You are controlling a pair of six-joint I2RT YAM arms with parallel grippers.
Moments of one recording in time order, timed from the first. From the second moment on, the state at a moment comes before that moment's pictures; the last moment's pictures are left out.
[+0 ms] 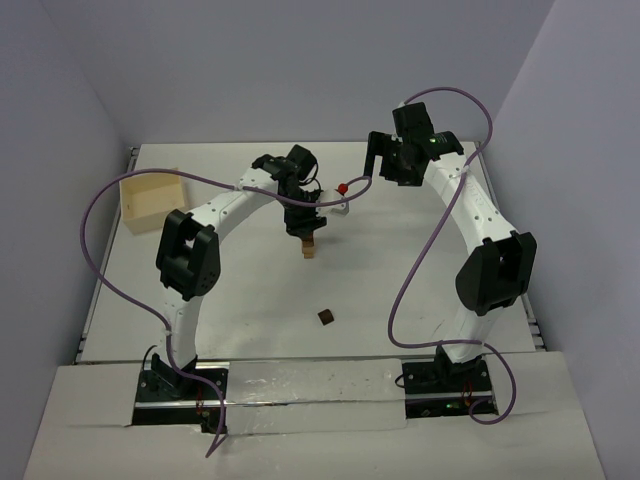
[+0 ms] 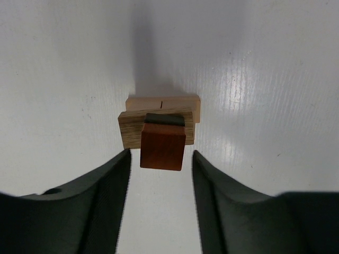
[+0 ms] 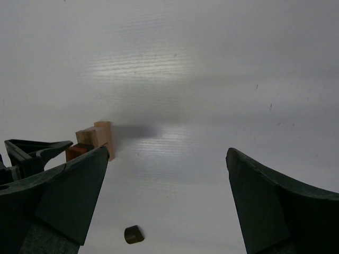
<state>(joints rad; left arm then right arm) -0.63 2.11 1.89 -1.04 0.35 0.93 0.26 1.76 1.77 -0.89 0.01 0.39</state>
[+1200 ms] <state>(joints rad) -0.24 1.36 1.38 -0.53 0.27 0.19 0.63 1.73 1.57 -0.85 0.12 0.40</state>
